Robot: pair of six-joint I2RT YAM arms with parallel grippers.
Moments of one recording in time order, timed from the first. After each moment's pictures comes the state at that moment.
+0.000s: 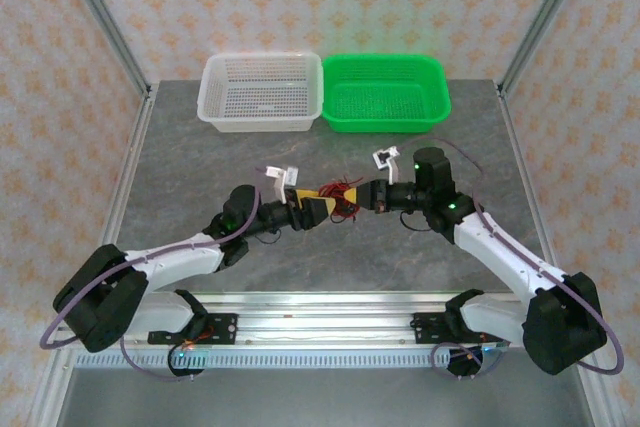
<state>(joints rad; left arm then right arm) -0.64 1.27 0.45 0.70 0.44 -0.75 0.42 1.12 0.71 -0.06 -0.87 0.55</state>
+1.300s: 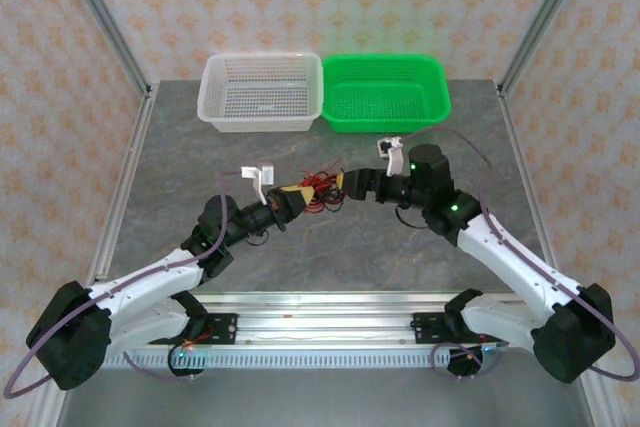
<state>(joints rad) -0.63 1.01 0.39 0.65 0.31 -0.76 0.56 1.05 0.80 -0.14 -0.46 0.65</state>
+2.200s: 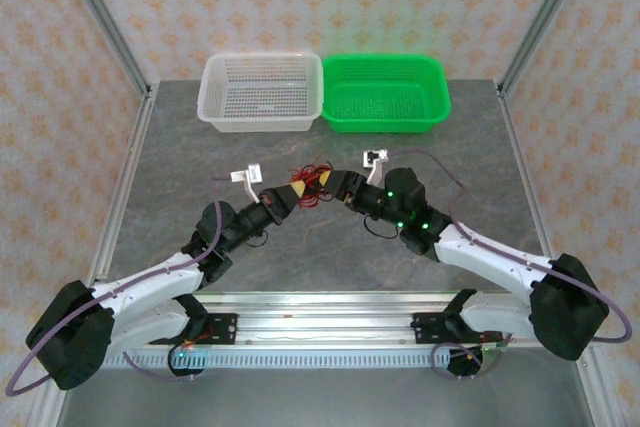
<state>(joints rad) -0.63 1.01 0.33 0.75 0.17 -0.96 0.73 1.17 0.64 0.36 -0.26 1.09</state>
